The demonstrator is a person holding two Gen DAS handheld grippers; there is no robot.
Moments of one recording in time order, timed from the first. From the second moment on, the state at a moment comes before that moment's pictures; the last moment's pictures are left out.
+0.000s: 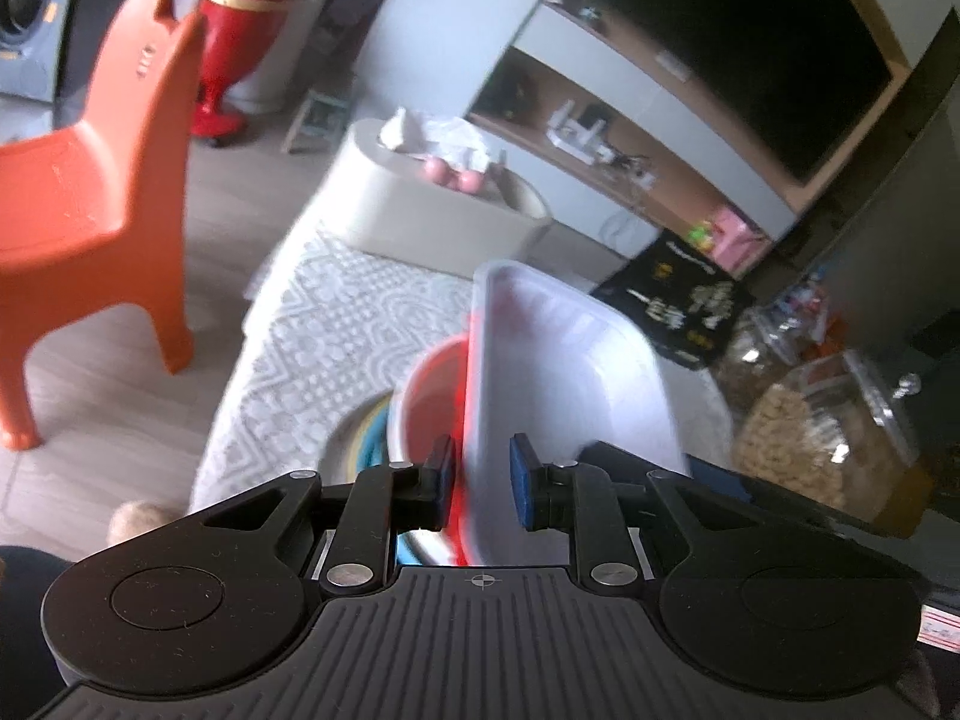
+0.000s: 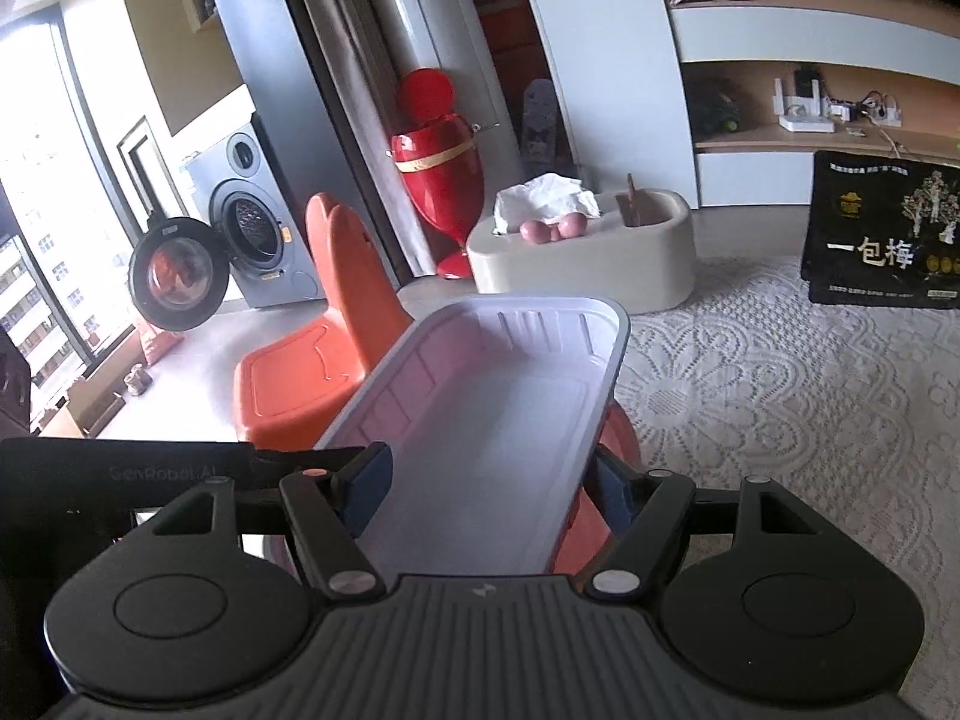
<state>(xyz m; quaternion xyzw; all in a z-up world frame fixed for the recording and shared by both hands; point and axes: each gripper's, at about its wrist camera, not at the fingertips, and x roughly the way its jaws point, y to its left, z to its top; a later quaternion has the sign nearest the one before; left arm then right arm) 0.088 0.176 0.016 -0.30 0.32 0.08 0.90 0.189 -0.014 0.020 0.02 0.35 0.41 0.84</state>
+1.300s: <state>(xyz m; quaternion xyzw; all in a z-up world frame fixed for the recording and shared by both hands) 0.076 0.170 0.028 -0.31 0.32 0.09 0.89 0.192 -0.023 0.019 0.03 0.37 0.41 0.84</state>
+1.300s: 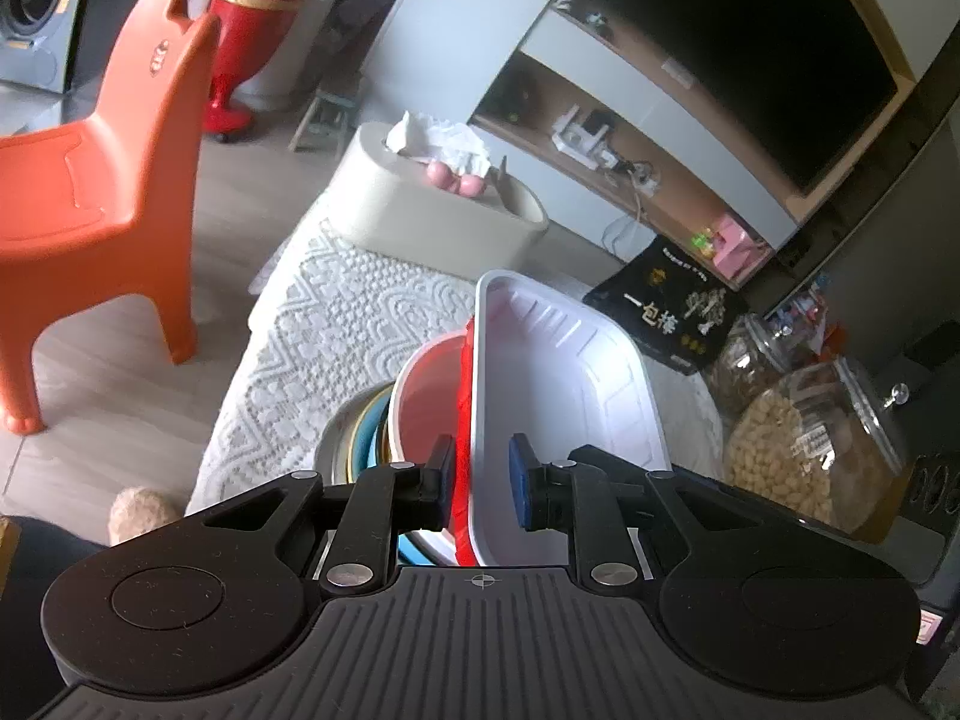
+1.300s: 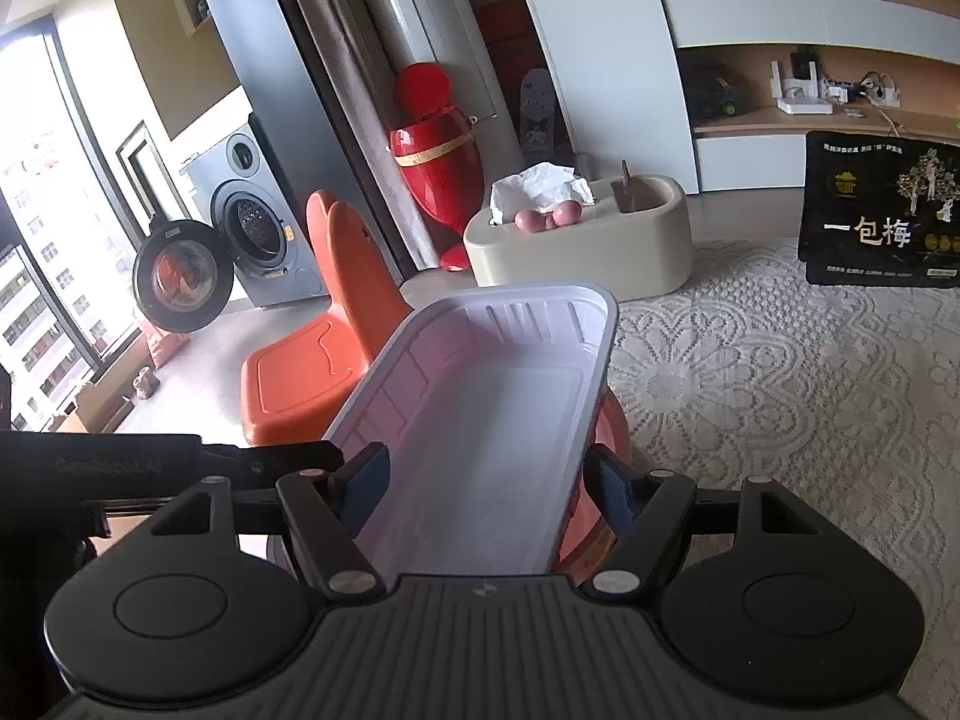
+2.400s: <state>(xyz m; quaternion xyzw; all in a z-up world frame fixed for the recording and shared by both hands) 0.004 0.090 0.037 -0.16 0.24 0.15 0.94 0.123 -0.102 0.027 0.06 0.30 0.33 0.89</state>
